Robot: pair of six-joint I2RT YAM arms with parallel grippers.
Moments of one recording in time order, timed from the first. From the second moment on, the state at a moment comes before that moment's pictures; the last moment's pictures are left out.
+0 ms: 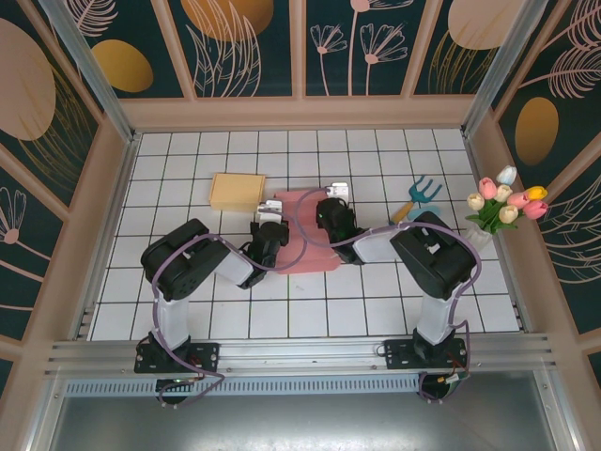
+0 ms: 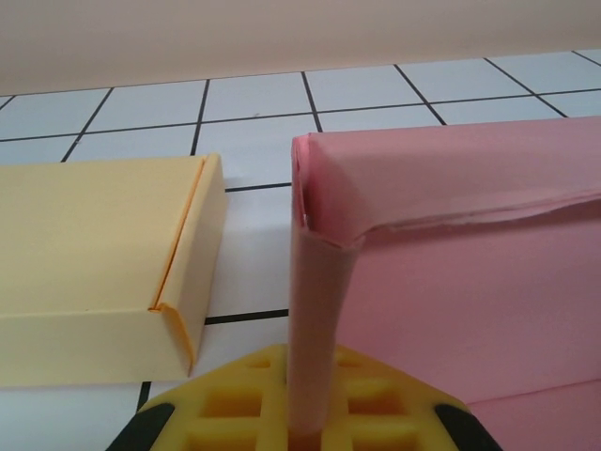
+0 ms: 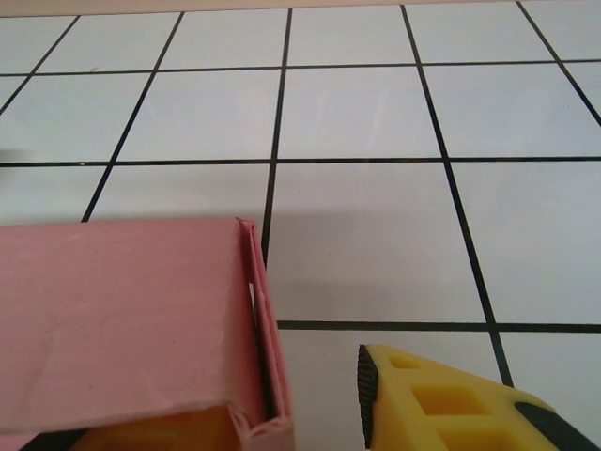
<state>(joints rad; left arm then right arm) -0.77 1.95 0.65 0.95 -0.64 -0.21 0.71 1.84 0.80 0.50 0.55 0.36</state>
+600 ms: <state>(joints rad) -0.76 1.96 0.65 0.92 -0.71 -0.22 0.78 1.51 0.75 0.31 0.32 0.37</state>
